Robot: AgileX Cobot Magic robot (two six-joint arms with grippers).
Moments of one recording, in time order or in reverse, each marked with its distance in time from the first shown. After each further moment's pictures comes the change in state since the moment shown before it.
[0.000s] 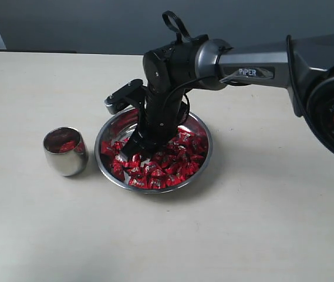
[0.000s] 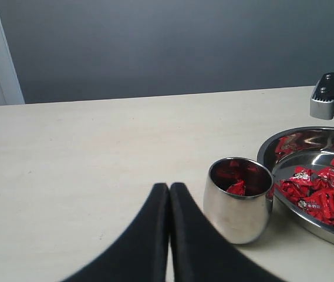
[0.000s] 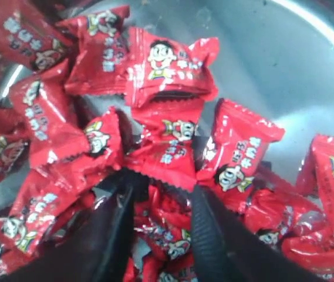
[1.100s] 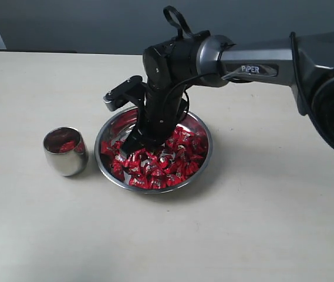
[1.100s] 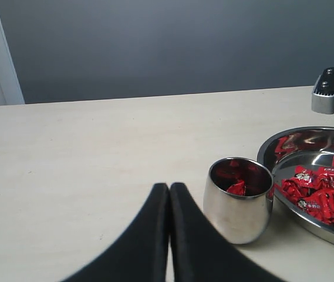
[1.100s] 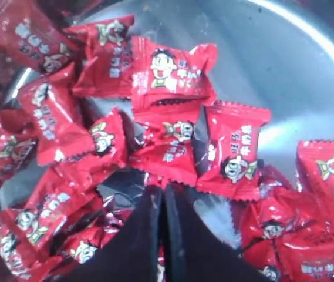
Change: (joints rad) left arm 0.000 0.000 0.000 0.000 0.000 0.000; right arm 0.000 -0.015 -0.004 0.000 0.009 -0.006
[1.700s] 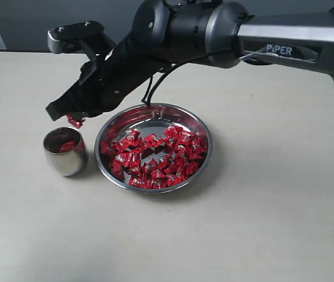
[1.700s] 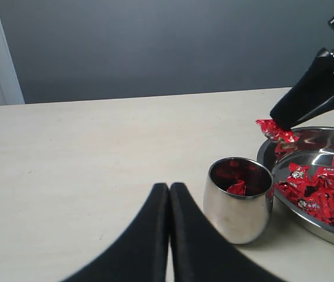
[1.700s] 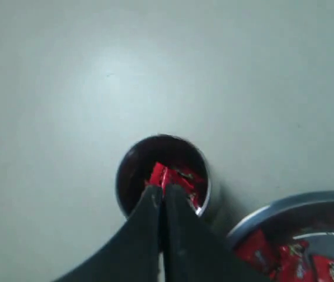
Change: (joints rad) left arm 0.000 0.000 0.000 0.000 0.000 0.000; right arm 0.073 -0.140 0.000 0.545 -0.262 -0.300
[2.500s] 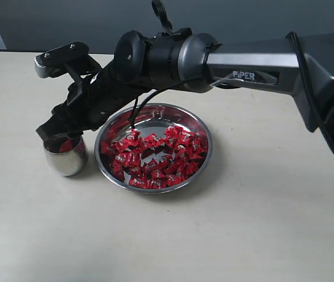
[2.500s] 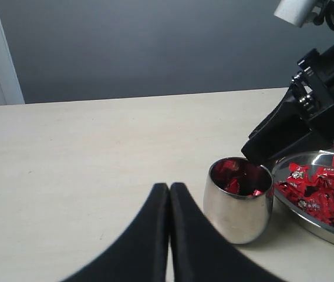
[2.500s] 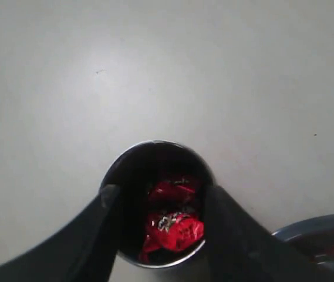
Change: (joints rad) left arm 0.000 0.000 0.000 0.000 0.000 0.000; right arm 0.042 0.080 0.000 0.013 -0.111 -0.044
